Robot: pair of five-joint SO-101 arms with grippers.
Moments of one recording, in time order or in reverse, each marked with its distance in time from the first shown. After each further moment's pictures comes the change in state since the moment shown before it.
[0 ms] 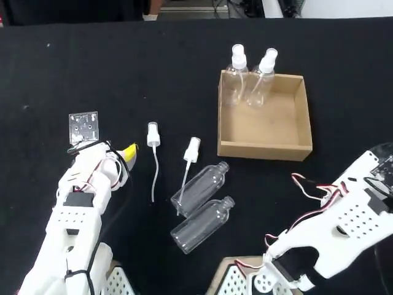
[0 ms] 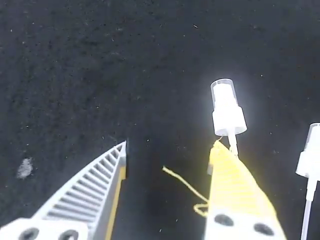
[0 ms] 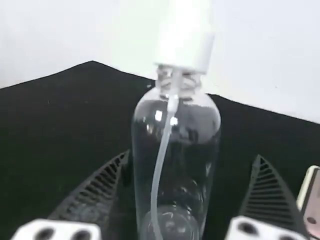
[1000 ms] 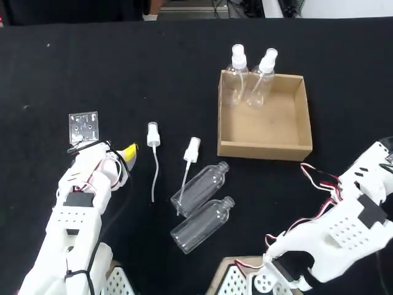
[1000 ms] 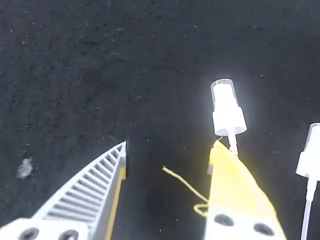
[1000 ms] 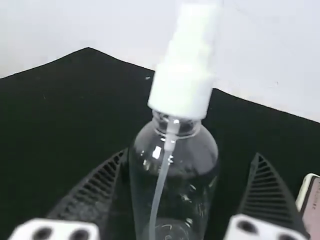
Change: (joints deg) left arm 0.0 0.0 0.0 0.0 0.0; right arm -0.2 -10.4 -2.1 17.9 0.0
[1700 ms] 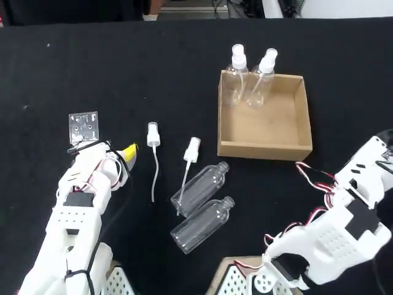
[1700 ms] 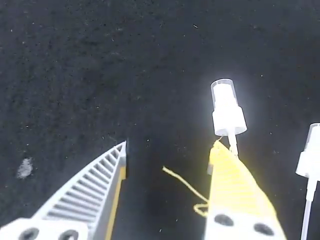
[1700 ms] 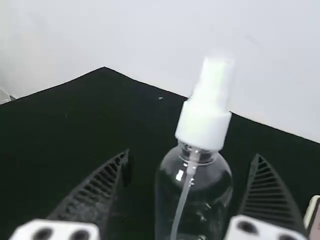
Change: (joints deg) left arm 0.0 0.0 0.0 0.0 0.0; right arm -2.1 -8.8 5.5 0.5 0.0
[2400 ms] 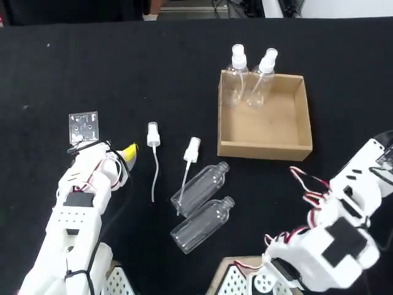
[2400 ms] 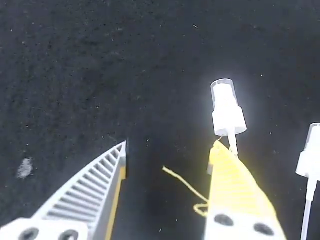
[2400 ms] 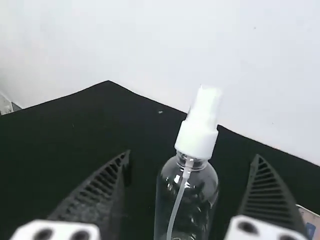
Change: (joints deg) left arm 0.0 0.0 0.0 0.0 0.0; right arm -0.2 -16.0 12.7 0.4 2.5
